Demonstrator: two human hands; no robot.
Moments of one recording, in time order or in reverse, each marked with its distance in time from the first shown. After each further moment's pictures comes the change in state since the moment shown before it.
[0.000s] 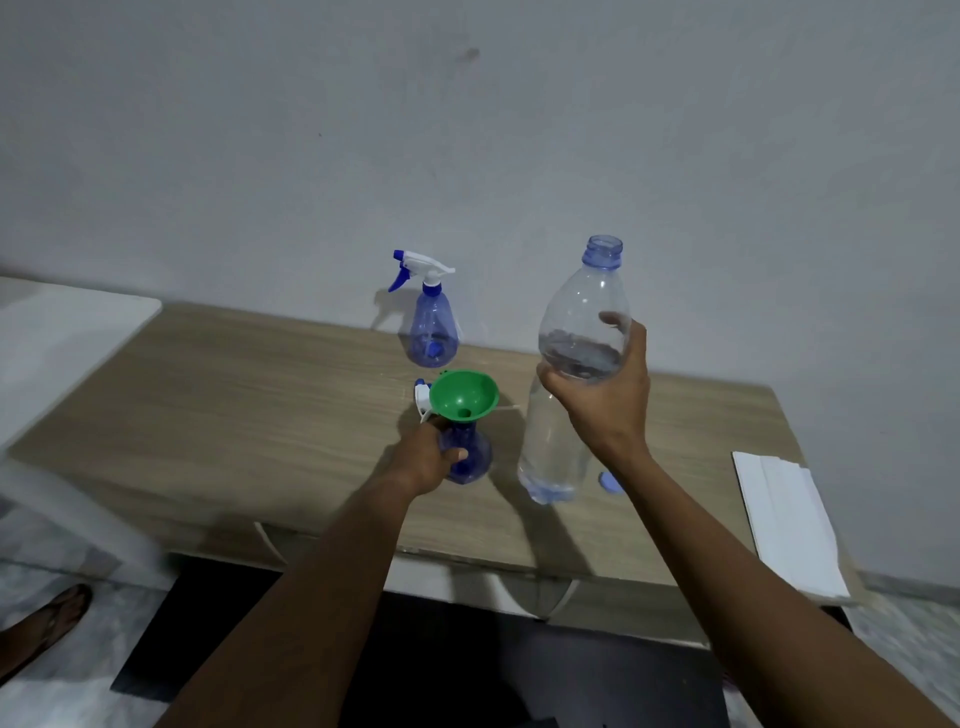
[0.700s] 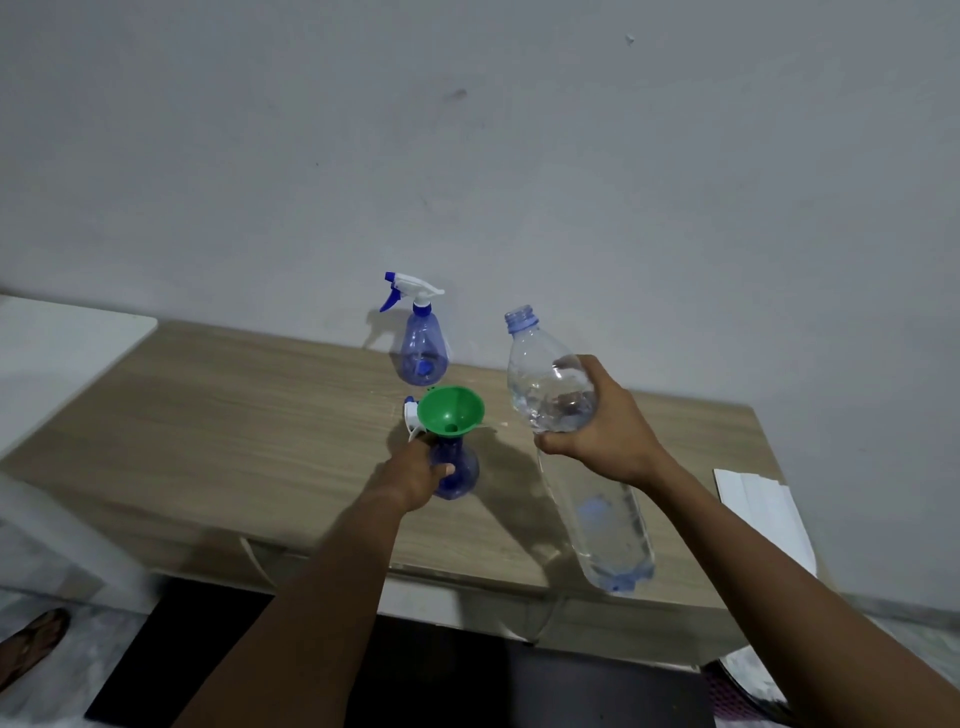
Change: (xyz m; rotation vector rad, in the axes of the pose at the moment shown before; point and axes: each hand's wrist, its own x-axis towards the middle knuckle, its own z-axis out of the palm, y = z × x) left_hand 0.018 -0.022 0.010 0.003 0.008 -0.053; right_hand 0.004 -0.012 -0.045 -0.231 -0.472 0.044
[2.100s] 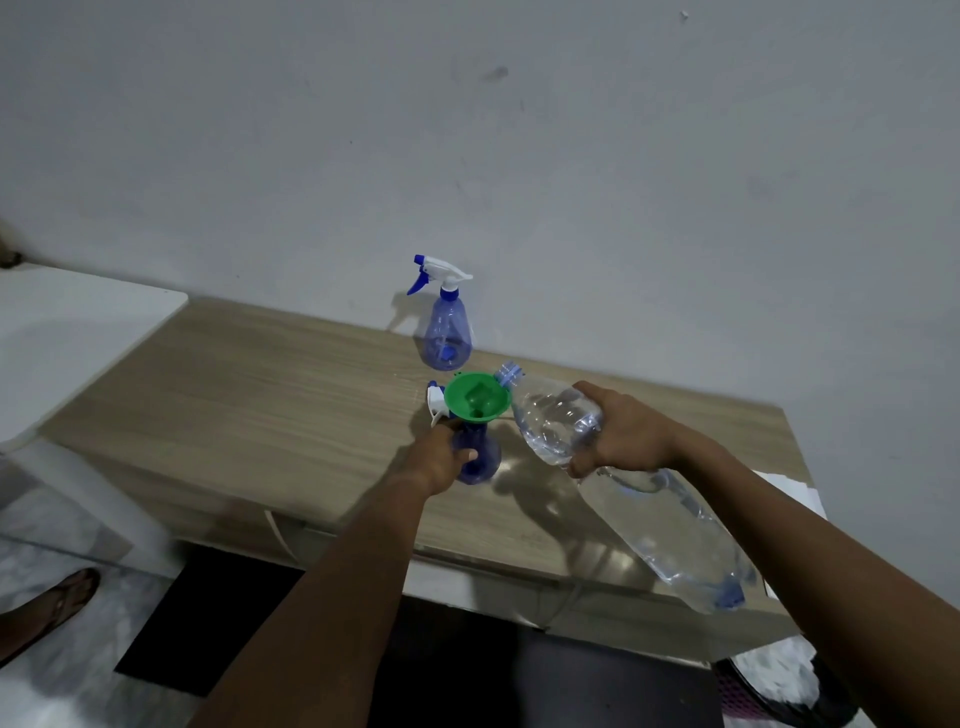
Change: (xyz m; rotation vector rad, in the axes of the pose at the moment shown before) left_hand -0.036 0.034 -0.010 -0.008 0.016 0.077; right_hand 0.017 0.000 -0.001 -0.364 -0.457 0.147
